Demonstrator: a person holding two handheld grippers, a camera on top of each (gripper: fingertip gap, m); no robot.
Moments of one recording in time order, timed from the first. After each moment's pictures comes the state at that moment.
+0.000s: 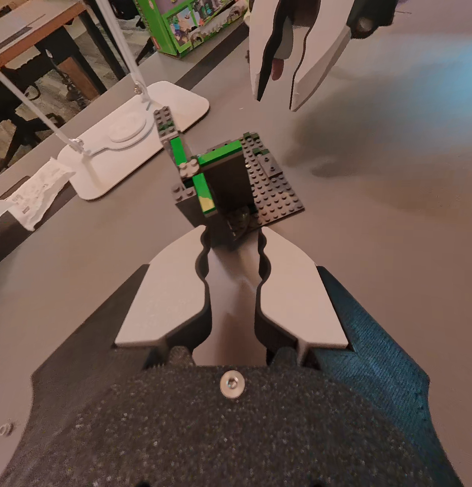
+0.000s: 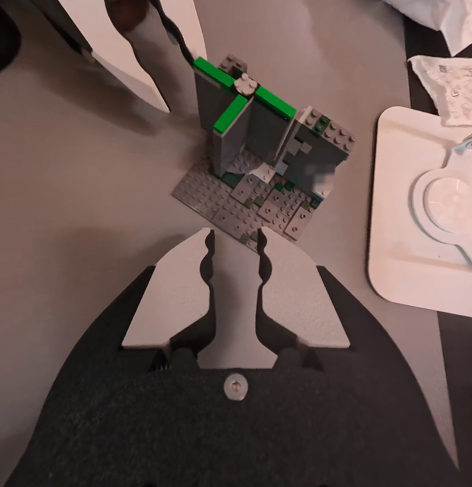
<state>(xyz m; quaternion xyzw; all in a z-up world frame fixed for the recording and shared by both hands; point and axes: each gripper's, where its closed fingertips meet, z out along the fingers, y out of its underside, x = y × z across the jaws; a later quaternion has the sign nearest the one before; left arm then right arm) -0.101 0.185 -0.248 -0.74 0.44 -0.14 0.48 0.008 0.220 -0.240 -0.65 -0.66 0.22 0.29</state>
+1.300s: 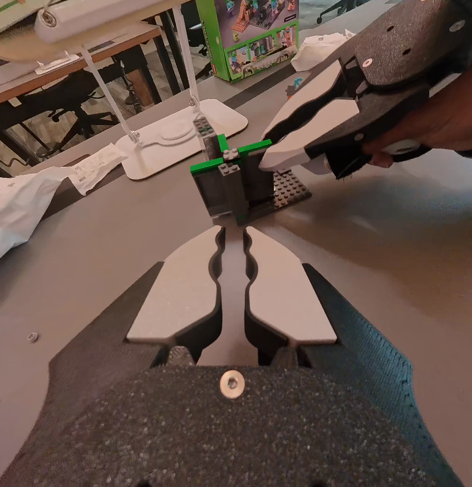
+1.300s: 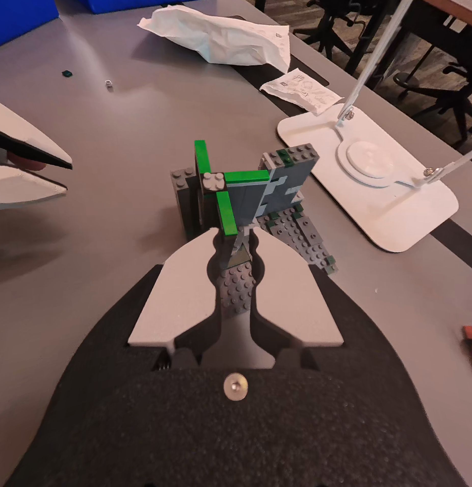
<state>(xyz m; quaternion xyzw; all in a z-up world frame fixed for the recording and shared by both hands) -0.130 0.165 -0.224 -0.76 0.35 -0.13 0.54 -0.051 0.227 -0.242 -0.79 -0.38 0.14 0.47</state>
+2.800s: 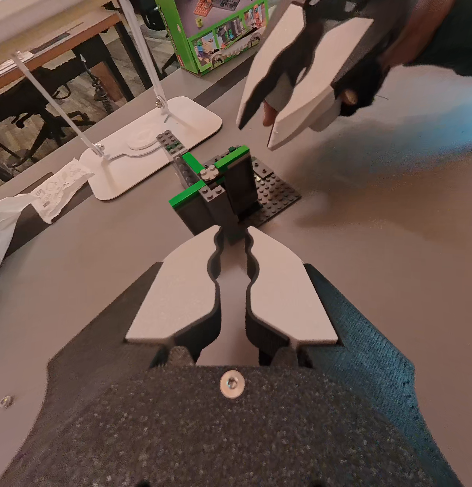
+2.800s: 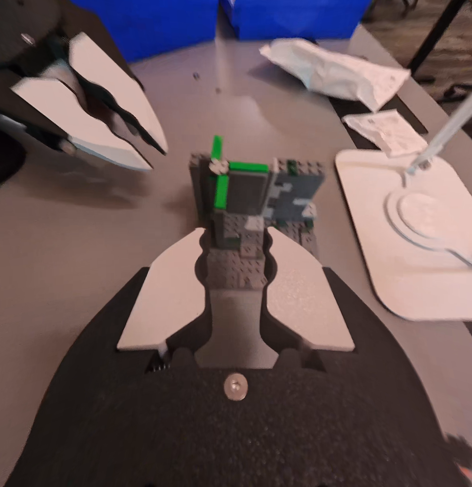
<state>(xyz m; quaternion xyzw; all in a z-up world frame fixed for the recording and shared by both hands) -0.094 0.178 -0.231 -0.75 0.40 -0.13 0.50 -0.020 0.226 -0.226 -0.66 -0.55 0.30 0.41</state>
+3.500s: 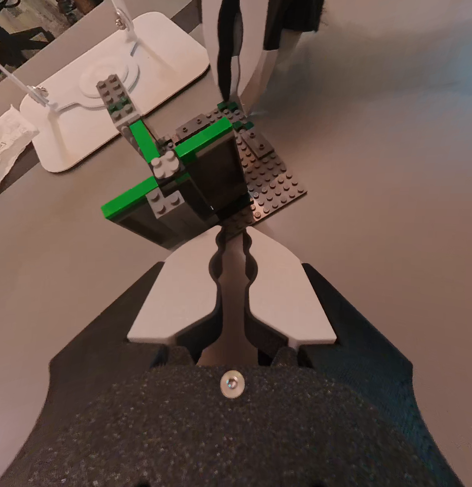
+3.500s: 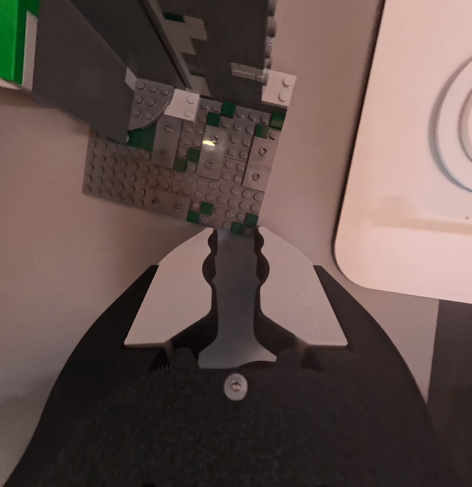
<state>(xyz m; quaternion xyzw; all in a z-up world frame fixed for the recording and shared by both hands) -0.069 0.199 -0.275 -0.81 0.40 -0.10 0.42 0.023 0.289 -0.296 -0.72 -0.66 0.17 0.13</state>
